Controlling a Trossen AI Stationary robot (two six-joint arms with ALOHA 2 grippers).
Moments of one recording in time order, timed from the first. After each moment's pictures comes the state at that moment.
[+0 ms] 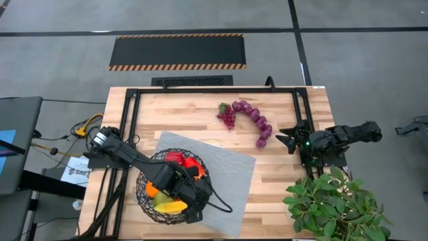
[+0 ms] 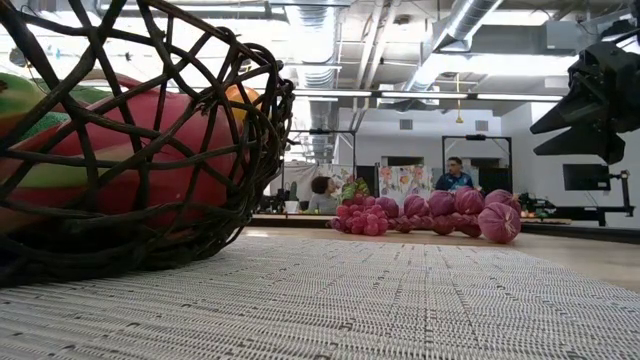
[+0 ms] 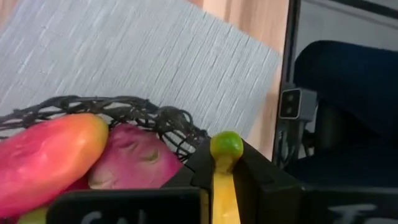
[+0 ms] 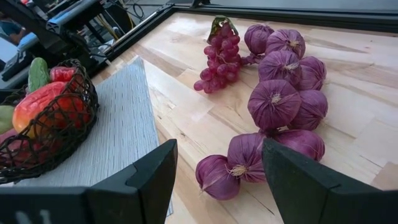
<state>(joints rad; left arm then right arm) -0.52 1.87 1.85 -1.09 -0.09 -0.68 0.27 0.01 0.24 -0.71 0.65 0.81</state>
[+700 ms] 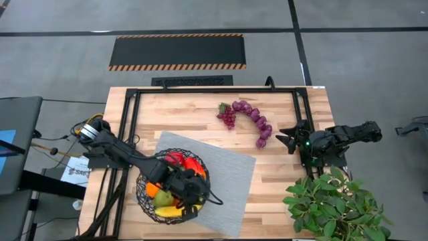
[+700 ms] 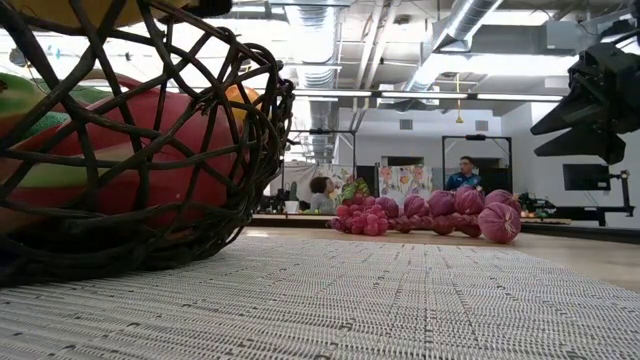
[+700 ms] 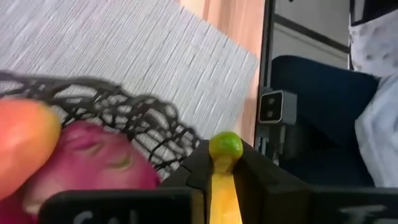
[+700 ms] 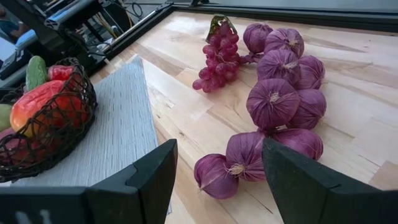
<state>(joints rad) -0.51 1.71 1.43 -0.65 0.00 -0.74 0.27 0.01 0.24 -0.72 0.65 0.81</state>
